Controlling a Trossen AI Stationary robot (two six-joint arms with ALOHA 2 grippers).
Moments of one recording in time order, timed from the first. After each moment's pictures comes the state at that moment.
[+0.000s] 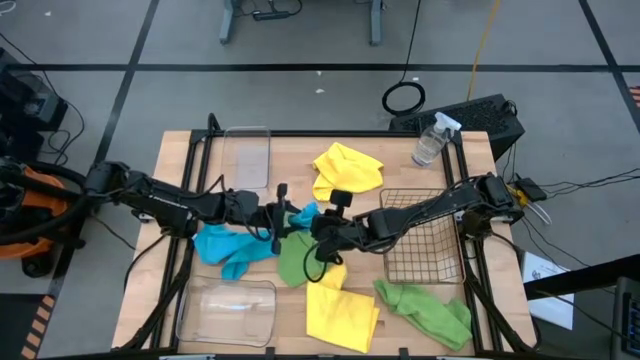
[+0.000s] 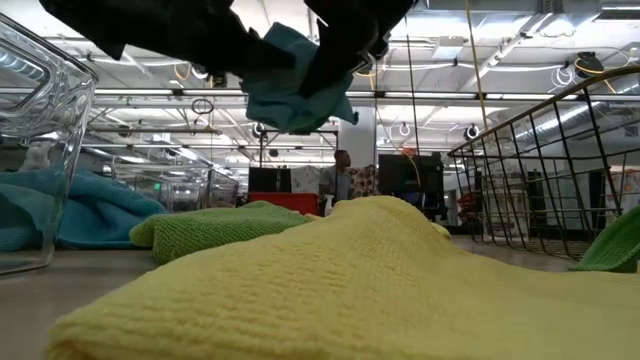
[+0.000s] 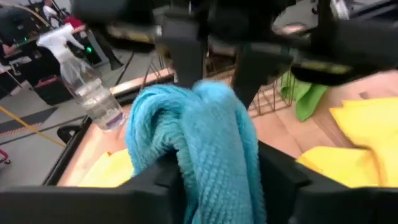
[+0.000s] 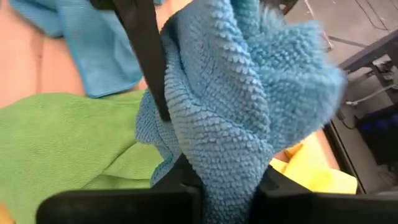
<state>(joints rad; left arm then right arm) -0.10 1.29 0.60 0.48 -0.06 0.32 0.24 1.85 1.48 -0.50 0.61 0.12</state>
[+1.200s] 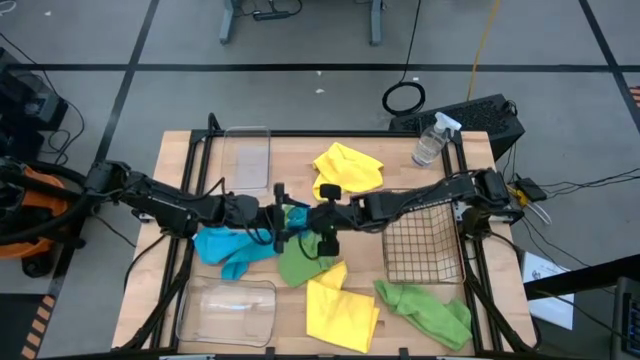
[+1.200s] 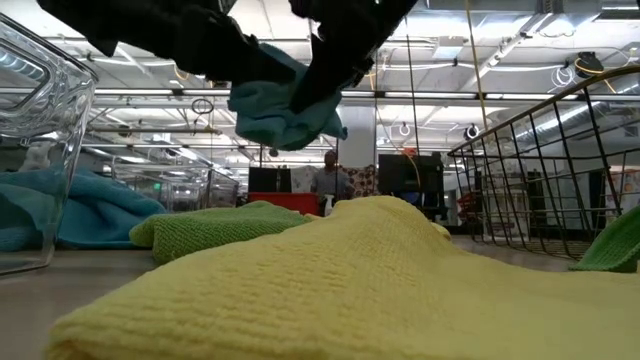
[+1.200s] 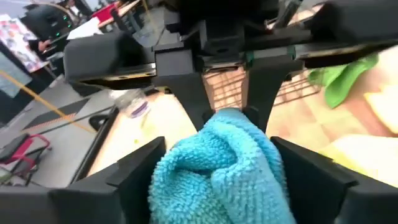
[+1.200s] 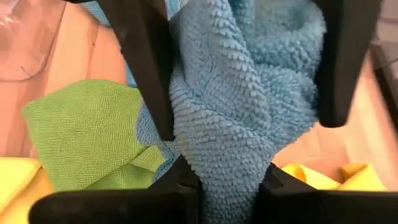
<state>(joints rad) -0.13 1.31 0.60 0.45 -0.22 0.36 0.12 1.84 1.48 -0.47 0.24 -0.01</state>
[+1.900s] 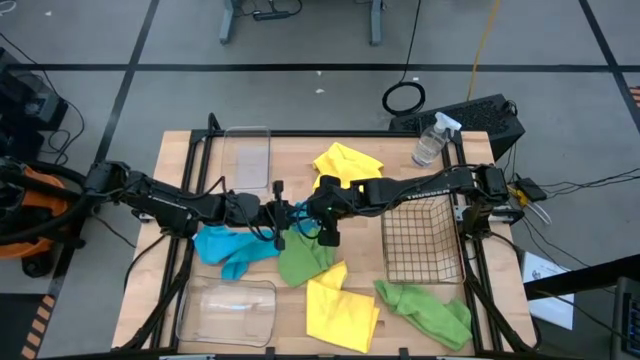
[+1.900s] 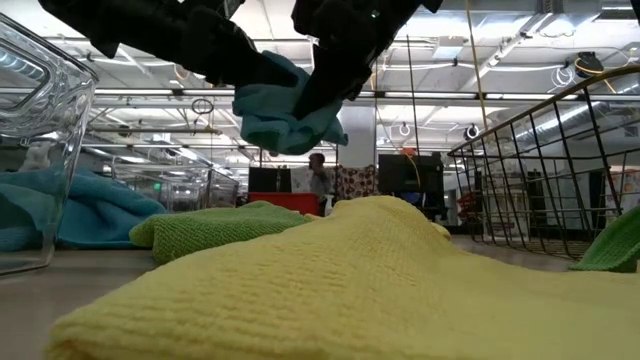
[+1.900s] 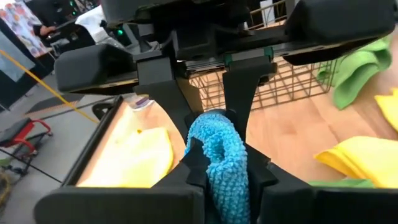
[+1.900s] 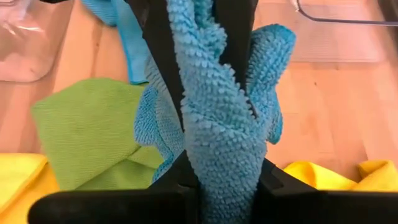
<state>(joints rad) -0.12 1.31 0.60 0.43 -0.22 0.29 0.03 1.83 1.48 -0.49 0.11 -0.01</state>
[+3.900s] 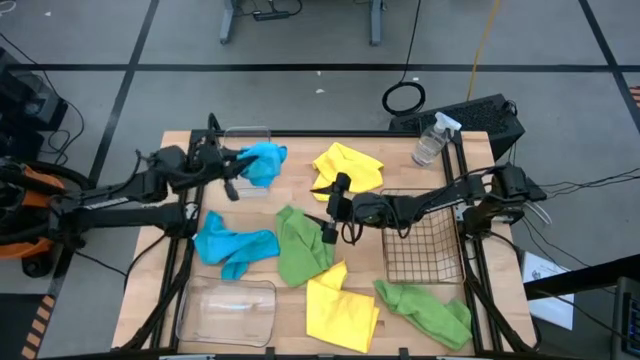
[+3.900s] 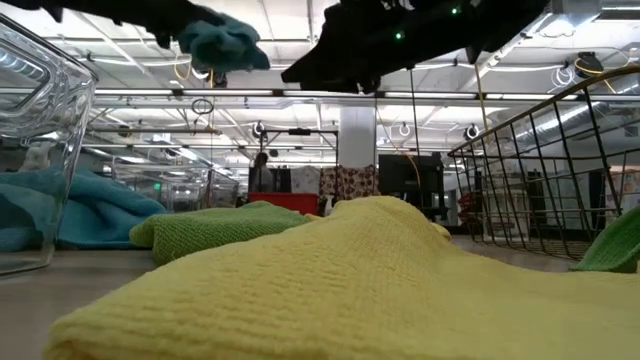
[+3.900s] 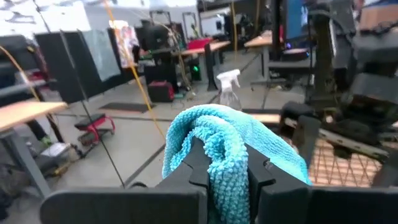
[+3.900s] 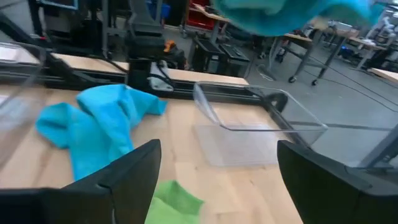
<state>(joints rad) 0.32 0.63 0.60 0.04 -0.05 0.15 0.07 1.69 0.95 0.54 0.37 -0.14</state>
